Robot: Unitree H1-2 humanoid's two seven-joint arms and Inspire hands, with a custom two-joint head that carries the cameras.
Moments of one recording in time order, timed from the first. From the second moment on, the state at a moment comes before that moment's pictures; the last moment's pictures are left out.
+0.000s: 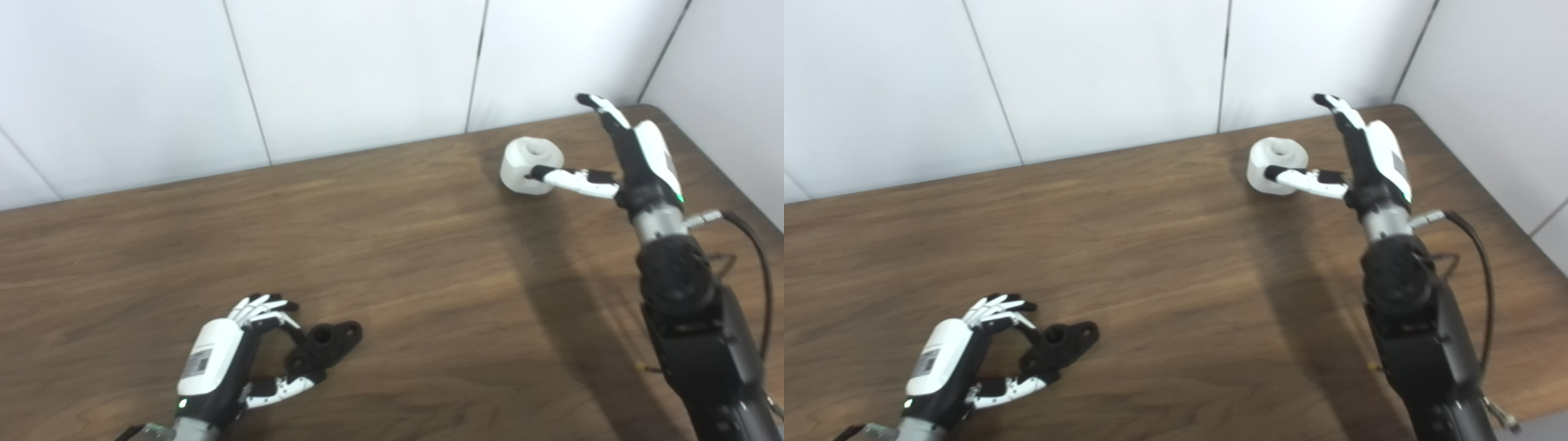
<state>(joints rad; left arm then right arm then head) 0.04 0.28 -0.27 -0.12 0.70 -0.16 -0.01 -0.19 -0.43 -0.13 -0.29 -0.48 0.40 0.00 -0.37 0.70</state>
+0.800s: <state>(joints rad) 0.05 0.29 -0.26 -0.15 0.71 -0.15 -0.03 -0.45 -0.62 0.03 -0.01 -0.61 0.47 0.28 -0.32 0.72</state>
